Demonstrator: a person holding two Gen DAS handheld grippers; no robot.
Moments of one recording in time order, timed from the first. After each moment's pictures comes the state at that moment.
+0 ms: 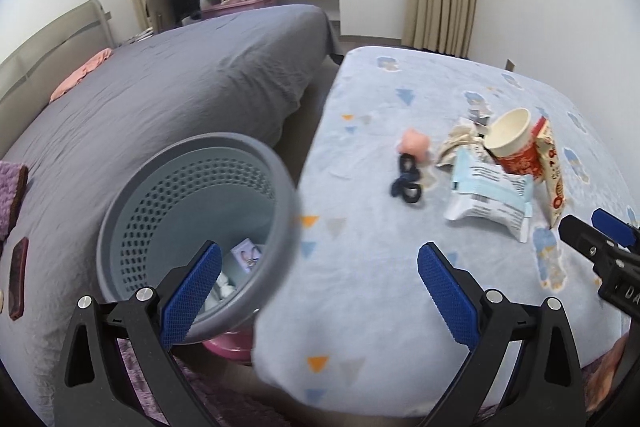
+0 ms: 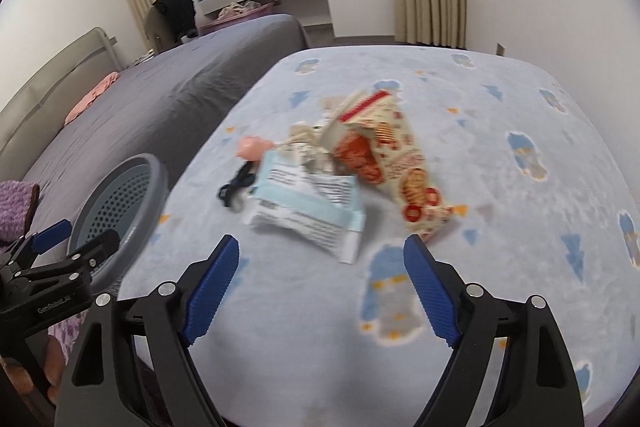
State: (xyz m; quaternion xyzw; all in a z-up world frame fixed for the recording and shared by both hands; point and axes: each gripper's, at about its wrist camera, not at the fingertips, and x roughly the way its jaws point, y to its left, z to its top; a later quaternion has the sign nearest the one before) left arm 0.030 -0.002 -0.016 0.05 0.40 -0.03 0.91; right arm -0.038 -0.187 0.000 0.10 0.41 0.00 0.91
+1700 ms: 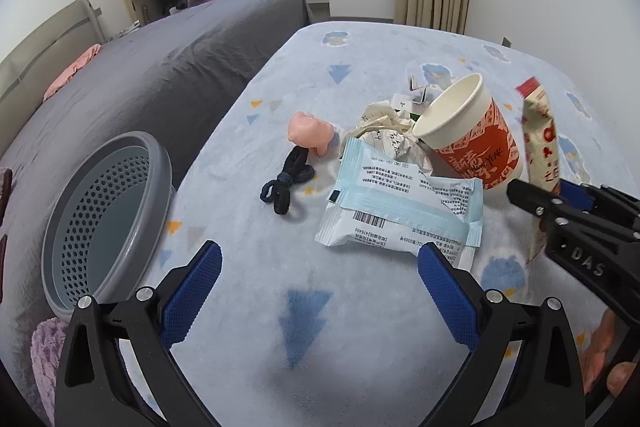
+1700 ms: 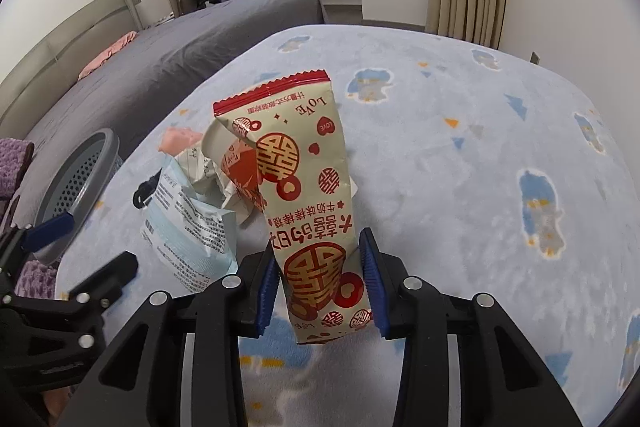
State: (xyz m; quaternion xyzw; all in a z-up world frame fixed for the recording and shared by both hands) left arm 0.061 -0.125 -0.056 0.06 0.43 -0.02 0.90; right arm 0.037 -0.262 -0.042 0.04 0.43 0.07 0.90
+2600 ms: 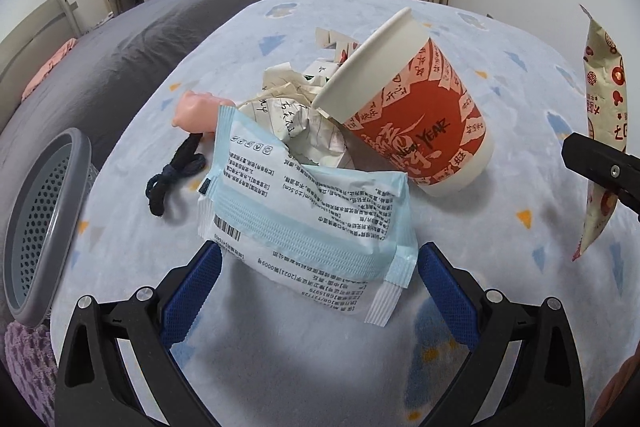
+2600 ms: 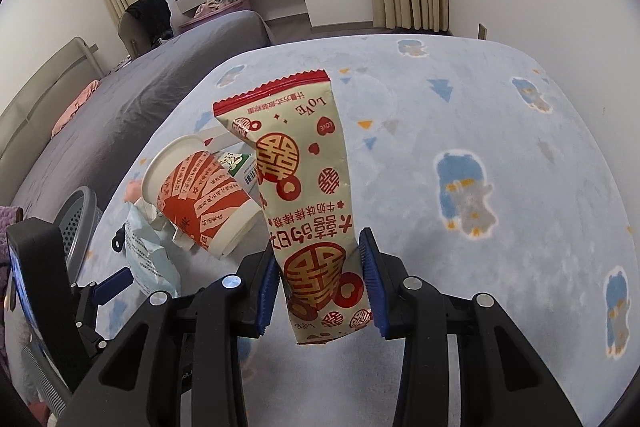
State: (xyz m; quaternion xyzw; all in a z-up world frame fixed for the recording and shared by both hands) left arm 0.088 -0.191 -0.098 0.06 0.47 -0.04 0.88; right arm 0.025 -0.324 -0.026 0.11 0.43 0.00 0.90
